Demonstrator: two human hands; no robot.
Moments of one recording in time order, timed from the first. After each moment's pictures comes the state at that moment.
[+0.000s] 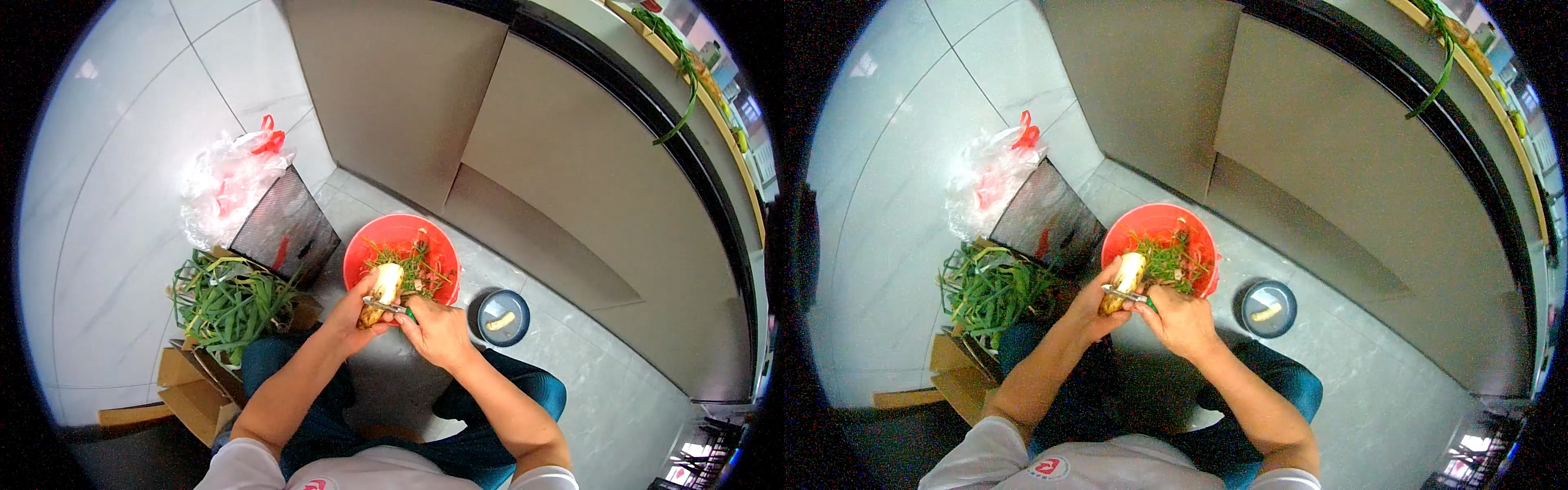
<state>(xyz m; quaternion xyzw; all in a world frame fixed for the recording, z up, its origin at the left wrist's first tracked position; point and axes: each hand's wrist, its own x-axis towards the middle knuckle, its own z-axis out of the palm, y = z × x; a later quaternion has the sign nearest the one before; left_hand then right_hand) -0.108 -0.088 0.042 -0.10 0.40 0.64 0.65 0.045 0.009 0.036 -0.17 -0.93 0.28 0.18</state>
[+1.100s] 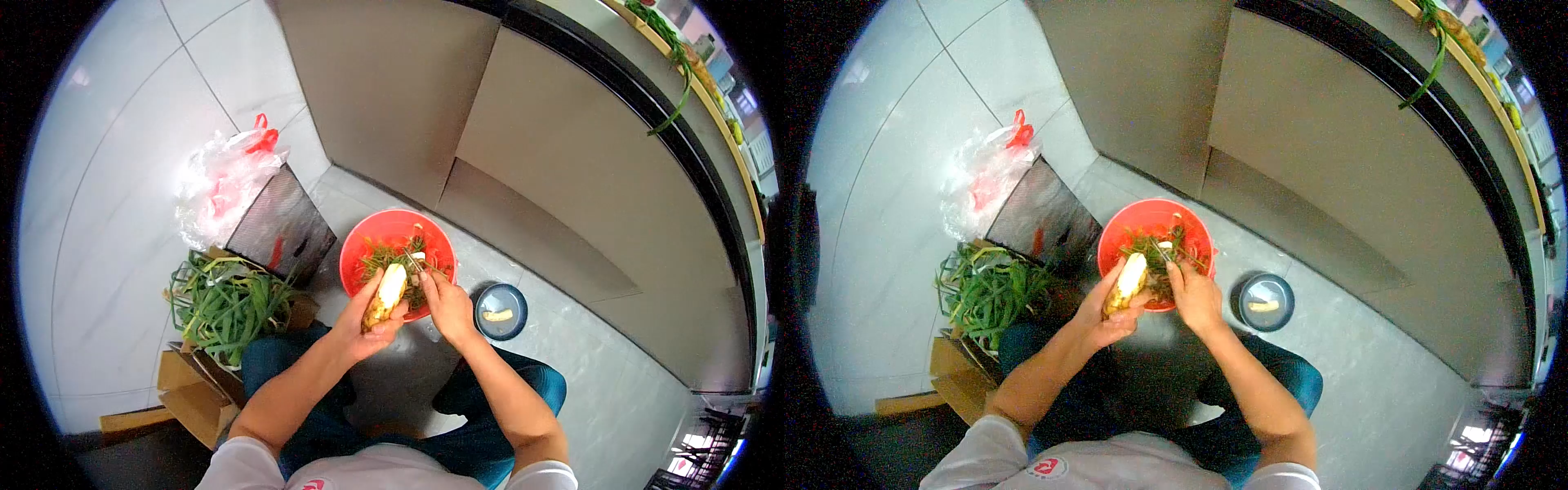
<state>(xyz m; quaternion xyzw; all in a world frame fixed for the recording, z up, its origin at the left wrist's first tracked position) -0.094 -0.090 0.040 -0.10 0.21 0.63 0.74 0.037 0.033 0.000 -0.40 -0.85 0.33 0.11</state>
